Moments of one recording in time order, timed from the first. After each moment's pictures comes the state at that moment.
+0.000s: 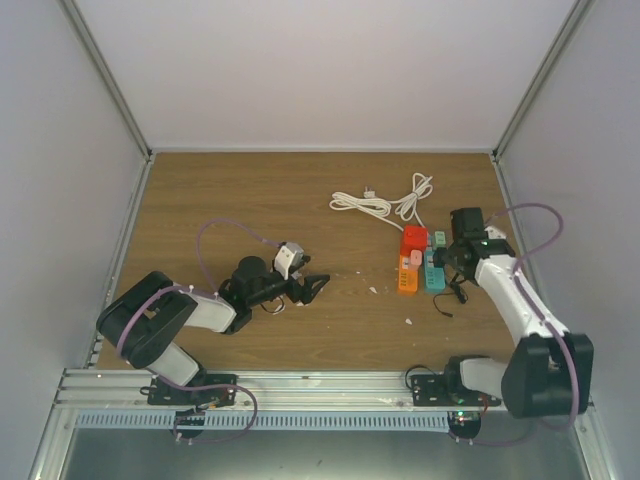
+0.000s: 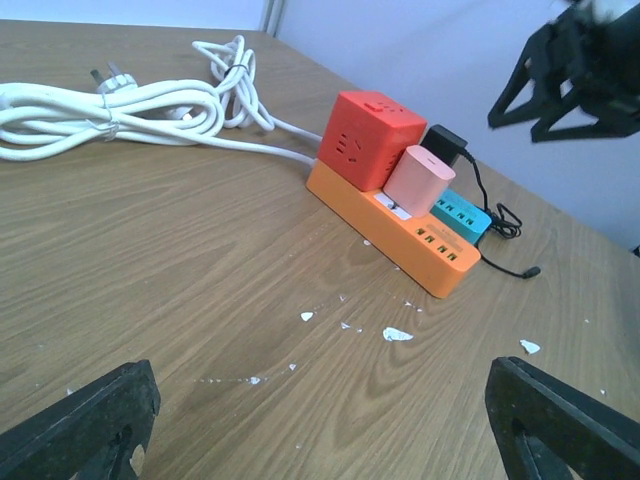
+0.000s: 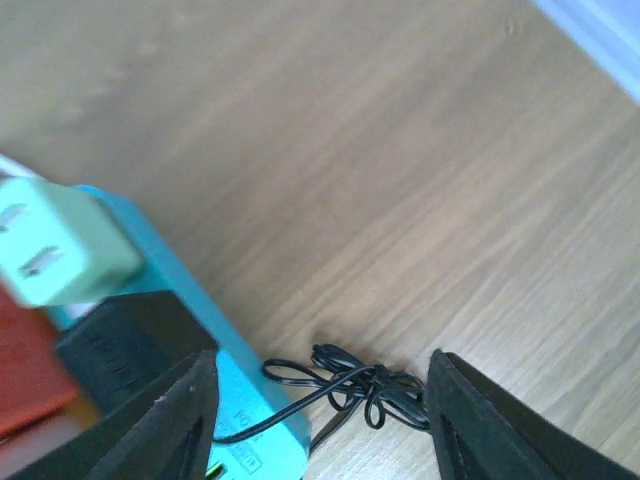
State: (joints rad) left arm -0.64 1.55 0.34 0.98 0.36 -0.26; right arm 0.06 1.27 0.83 -0.76 0.39 0.76
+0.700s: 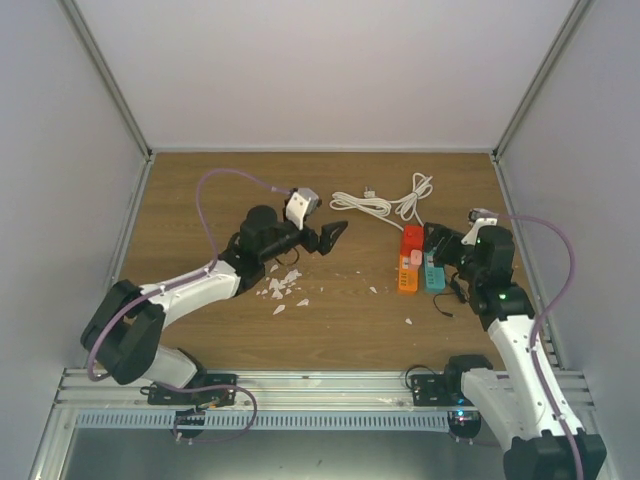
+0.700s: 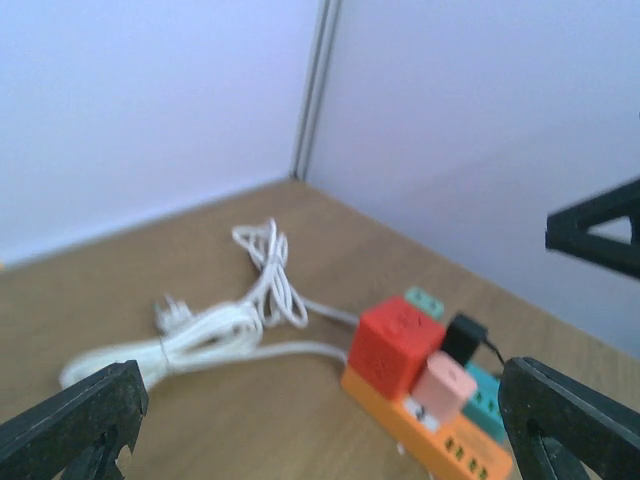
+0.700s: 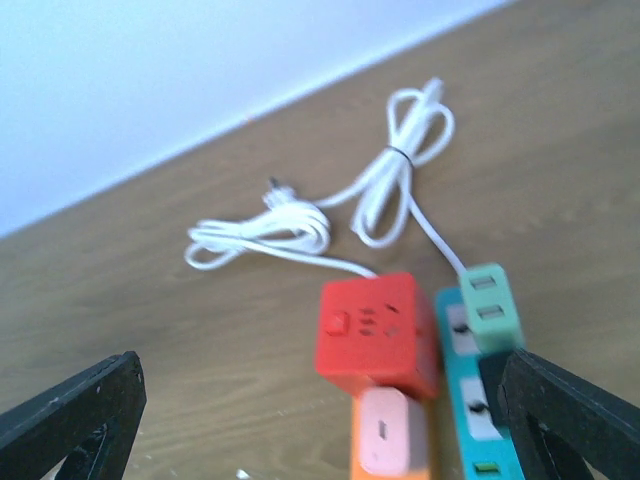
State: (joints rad) left arm -0.63 1.45 0.76 0.56 0.28 -0.19; right arm 0.06 0.79 0.65 -0.37 -0.10 0.44
